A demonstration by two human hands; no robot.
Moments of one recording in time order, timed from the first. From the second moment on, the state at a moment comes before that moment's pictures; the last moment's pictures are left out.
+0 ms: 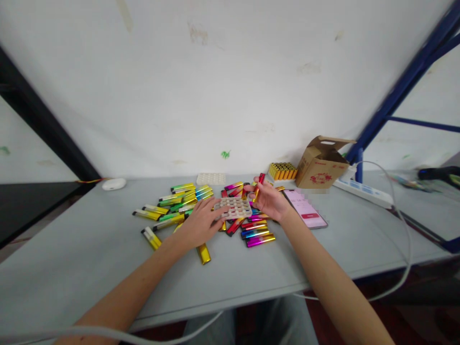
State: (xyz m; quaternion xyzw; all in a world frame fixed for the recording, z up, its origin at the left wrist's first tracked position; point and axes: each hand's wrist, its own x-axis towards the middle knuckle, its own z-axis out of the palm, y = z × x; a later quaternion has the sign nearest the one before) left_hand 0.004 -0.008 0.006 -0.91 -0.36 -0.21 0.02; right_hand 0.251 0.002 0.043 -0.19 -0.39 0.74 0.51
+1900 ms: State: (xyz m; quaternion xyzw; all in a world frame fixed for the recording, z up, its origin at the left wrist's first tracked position) left_hand 0.003 -0.007 0.005 -0.91 -0.36 -0.22 0.01; right_hand 0.214 -0.006 0.043 -0.33 -0.35 0.77 0.42
